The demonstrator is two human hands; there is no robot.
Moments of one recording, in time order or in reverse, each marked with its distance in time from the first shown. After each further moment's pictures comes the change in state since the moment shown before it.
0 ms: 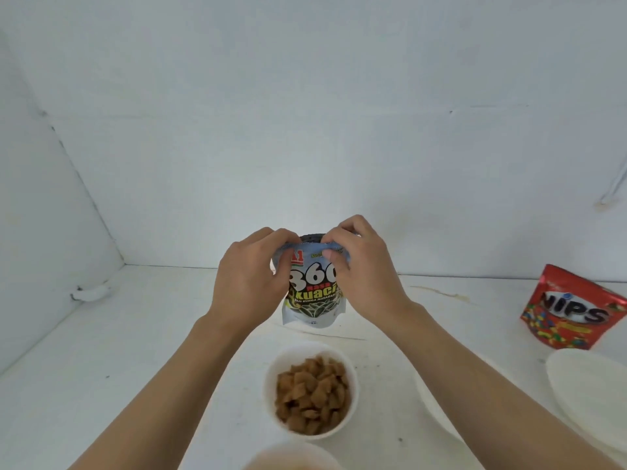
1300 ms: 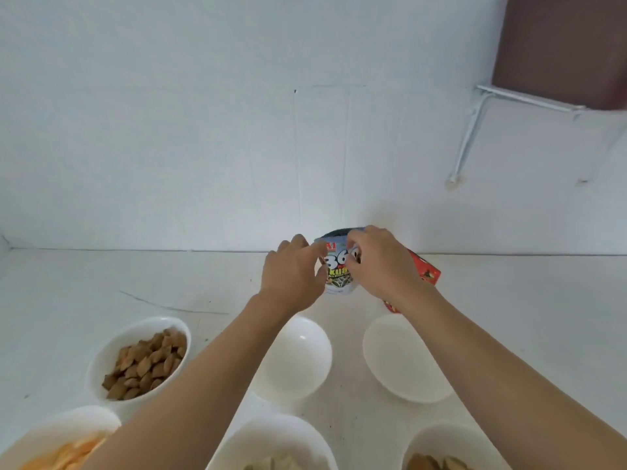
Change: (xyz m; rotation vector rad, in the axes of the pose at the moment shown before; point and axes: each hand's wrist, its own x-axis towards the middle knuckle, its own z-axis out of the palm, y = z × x) left_hand 0.010 0.247 0.234 0.199 -0.443 -0.090; right_hand -0.084 0.219 -0.227 -0.428 -0.283 0.232
